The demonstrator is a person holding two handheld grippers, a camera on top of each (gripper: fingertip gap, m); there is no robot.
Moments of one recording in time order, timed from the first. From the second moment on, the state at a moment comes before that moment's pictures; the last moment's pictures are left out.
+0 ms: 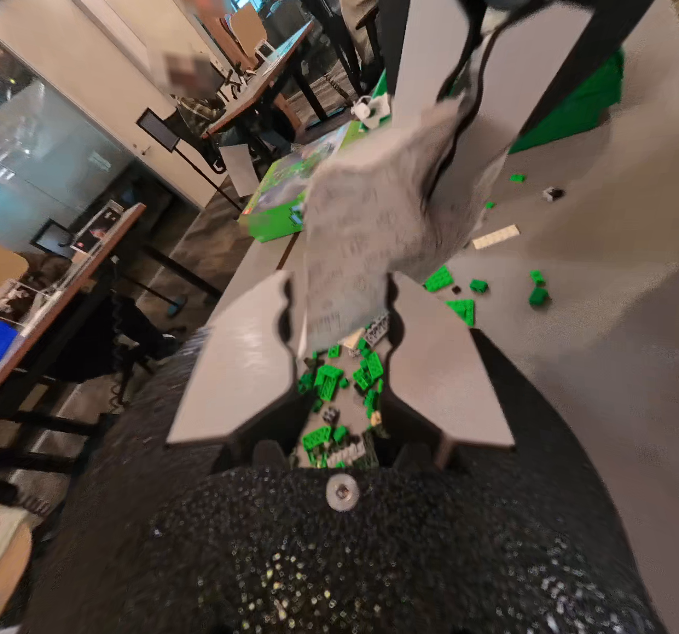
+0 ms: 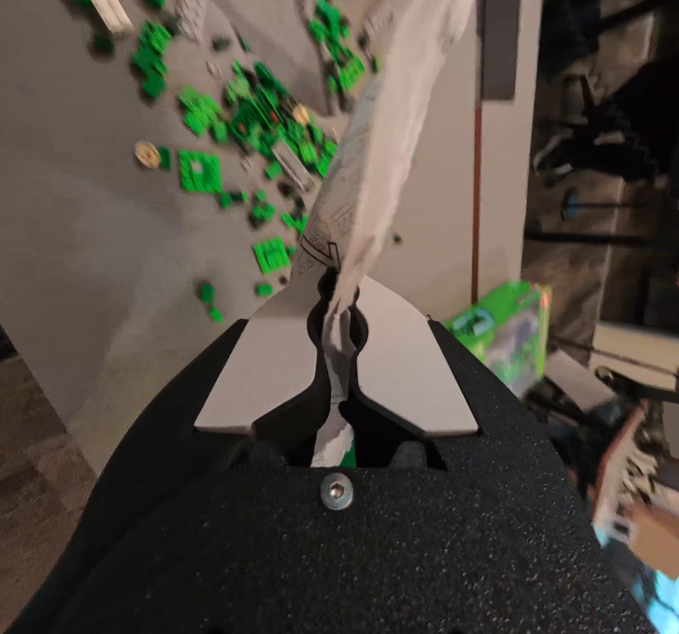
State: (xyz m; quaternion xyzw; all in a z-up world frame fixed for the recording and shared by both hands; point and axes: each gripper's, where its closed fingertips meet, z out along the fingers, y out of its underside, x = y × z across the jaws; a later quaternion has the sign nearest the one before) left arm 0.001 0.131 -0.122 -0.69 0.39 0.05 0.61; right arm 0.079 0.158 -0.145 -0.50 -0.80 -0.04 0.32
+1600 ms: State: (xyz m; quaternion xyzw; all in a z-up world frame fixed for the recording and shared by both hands) left arm 0.235 0.308 -0.164 -0.61 0.58 -0.06 0.54; right arm 0.372 0.263 -0.128 -0.67 -0.57 -0.08 0.47
